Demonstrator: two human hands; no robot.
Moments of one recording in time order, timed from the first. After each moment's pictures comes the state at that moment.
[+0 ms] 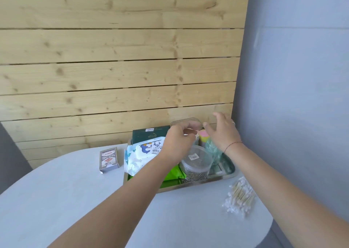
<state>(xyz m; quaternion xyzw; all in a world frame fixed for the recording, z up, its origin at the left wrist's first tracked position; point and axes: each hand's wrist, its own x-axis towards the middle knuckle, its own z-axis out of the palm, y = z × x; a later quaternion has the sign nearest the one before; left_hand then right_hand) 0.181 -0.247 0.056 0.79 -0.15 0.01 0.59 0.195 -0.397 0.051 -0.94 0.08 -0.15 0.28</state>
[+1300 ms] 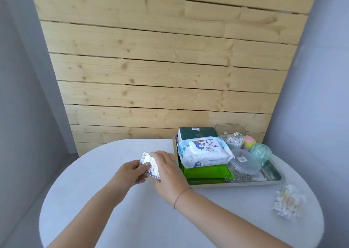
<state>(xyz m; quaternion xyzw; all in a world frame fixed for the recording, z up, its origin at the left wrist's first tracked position) 0.140 0.040 -0.034 0.74 0.07 -0.11 0.65 0.128 -0.113 -0.016 -0.92 -0.24 -0.08 0.30</state>
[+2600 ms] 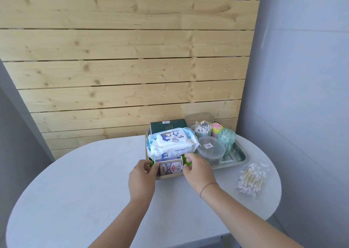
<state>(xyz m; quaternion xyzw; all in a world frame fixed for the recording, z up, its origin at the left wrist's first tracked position) 0.116 -0.109 -0.045 0.85 0.15 0.12 0.50 0.109 -0.267 -0.022 -0.93 0.02 -0.07 0.35</state>
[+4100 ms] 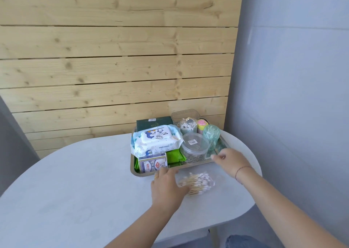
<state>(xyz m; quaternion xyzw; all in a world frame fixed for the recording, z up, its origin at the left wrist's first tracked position) 0.072 -0.203 -0.042 0.95 -0.03 0.00 0.30 0.100 -0.405 -0.007 -0.95 0.15 0.02 0.27</state>
